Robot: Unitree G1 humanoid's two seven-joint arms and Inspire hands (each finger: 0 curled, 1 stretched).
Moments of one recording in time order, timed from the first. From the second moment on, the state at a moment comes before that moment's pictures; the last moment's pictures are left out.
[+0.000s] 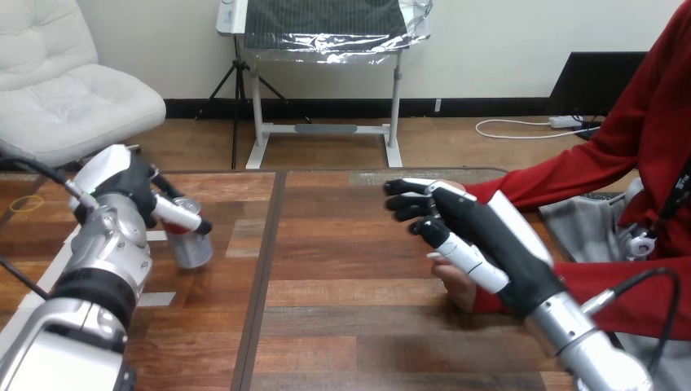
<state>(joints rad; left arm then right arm) -0.84 0.42 -0.25 1.09 0.44 0.27 0.07 -0.18 -0.27 0.00 0.44 -0.17 -0.58 0.30</state>
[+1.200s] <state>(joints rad) -0.56 0.43 -0.18 0.60 0.44 0.45 -0.10 -0.29 -0.39 0.00 0.68 -0.35 -0.58 0.18</state>
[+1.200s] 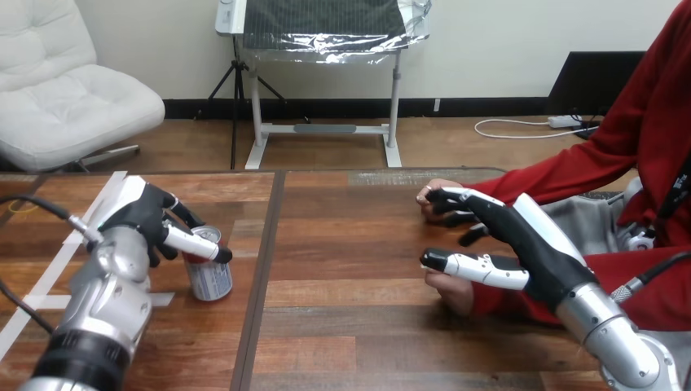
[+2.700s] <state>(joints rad) -0.44 0.47 -0.18 0.14 0.44 0.55 -0.22 -0.51 -0.52 0.16 0.98 -0.58 -0.59 0.11</state>
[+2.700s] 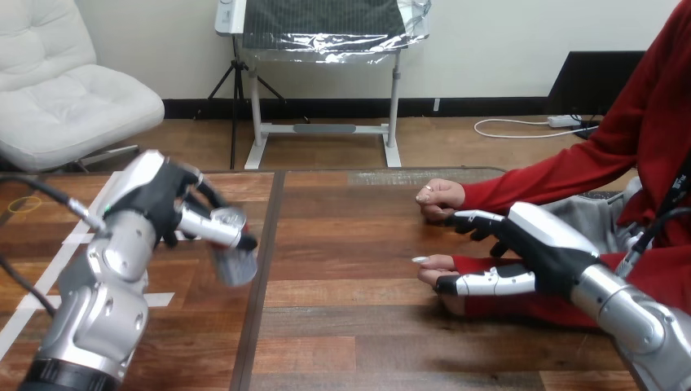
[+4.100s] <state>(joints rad) -0.44 0.52 -0.15 0.00 0.44 0.57 -0.24 -0.64 -0.60 0.18 1.08 -0.56 -0.62 0.08</state>
